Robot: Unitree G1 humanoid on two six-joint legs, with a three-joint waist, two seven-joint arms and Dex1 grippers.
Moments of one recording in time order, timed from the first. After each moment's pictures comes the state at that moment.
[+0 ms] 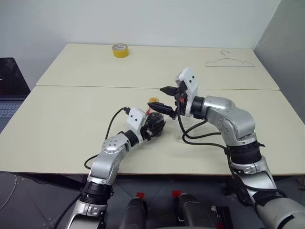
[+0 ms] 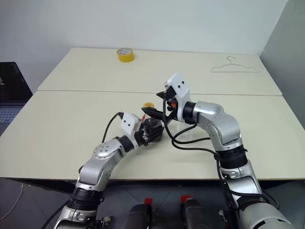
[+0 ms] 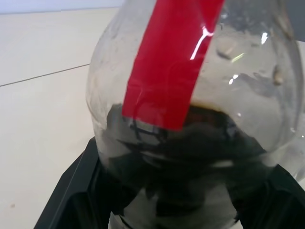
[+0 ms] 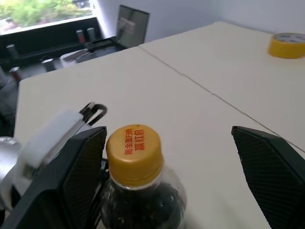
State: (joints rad) left arm -0.32 0.27 -0.11 -0.04 -0.23 0.33 -0.54; right arm -0.76 -0.20 0.11 -0.16 0.35 0.85 0.61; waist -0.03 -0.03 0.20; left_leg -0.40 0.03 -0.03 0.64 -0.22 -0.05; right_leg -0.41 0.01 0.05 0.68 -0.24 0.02
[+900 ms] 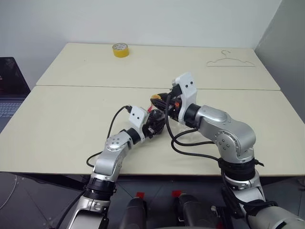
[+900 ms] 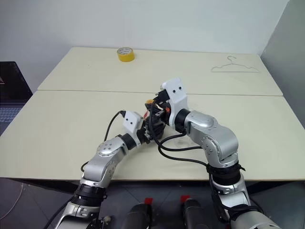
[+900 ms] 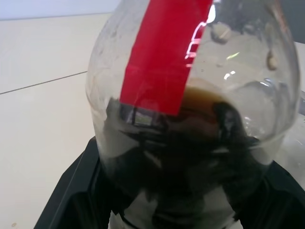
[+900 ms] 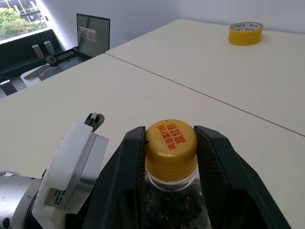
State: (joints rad) left arm -0.35 0.25 -0.12 0.02 -0.22 0.29 -0.53; right arm -0.68 -0.09 0.11 -0.38 0.38 1.04 0.32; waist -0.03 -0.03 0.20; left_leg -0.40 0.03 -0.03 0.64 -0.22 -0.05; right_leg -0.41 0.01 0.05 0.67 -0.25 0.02
